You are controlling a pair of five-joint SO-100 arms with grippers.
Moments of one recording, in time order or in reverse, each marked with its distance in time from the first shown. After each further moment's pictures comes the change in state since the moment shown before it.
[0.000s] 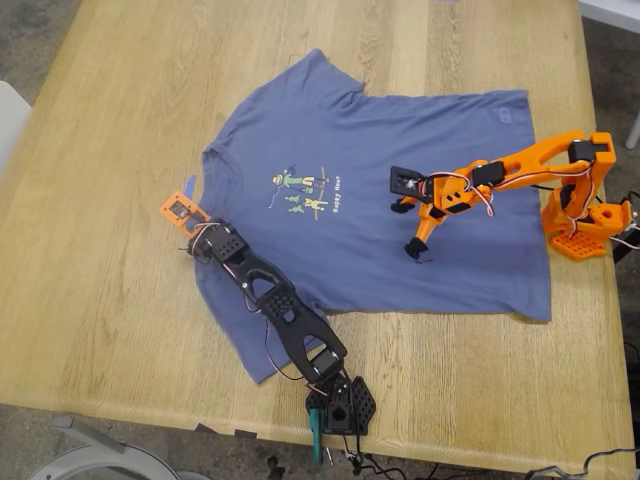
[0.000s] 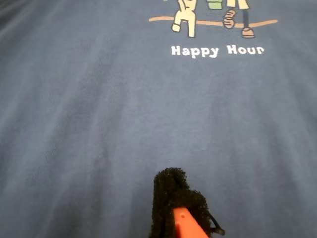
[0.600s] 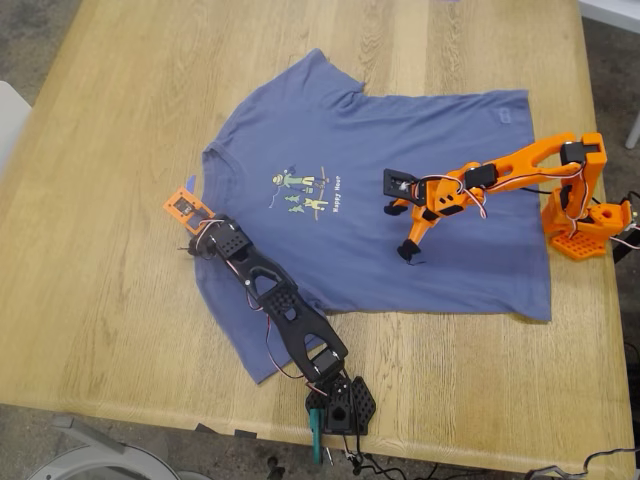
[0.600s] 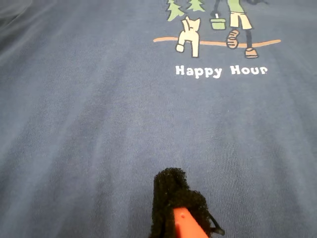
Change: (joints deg) arm 0 2.5 -1.8 -0.7 0.7 -1.1; arm 1 -0.4 -3.5 -4.8 -0.8 0.3
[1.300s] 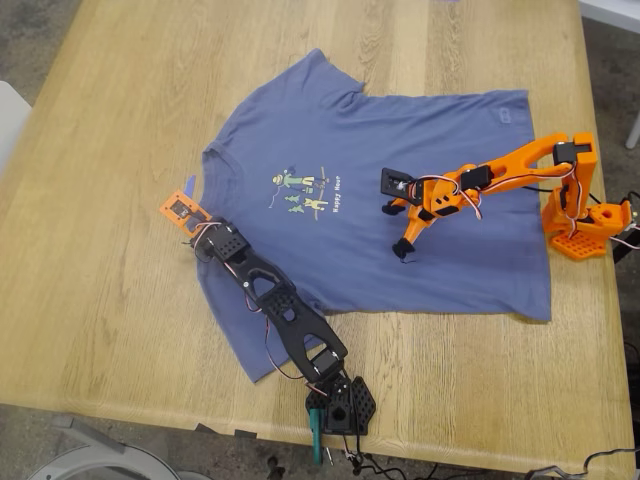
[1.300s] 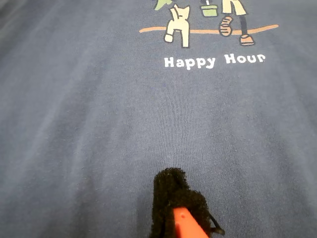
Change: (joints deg) arm 0 0.7 -2.8 -0.7 0.0 0.0; arm 1 1.5 -5.4 -0.3 -5.4 1.4
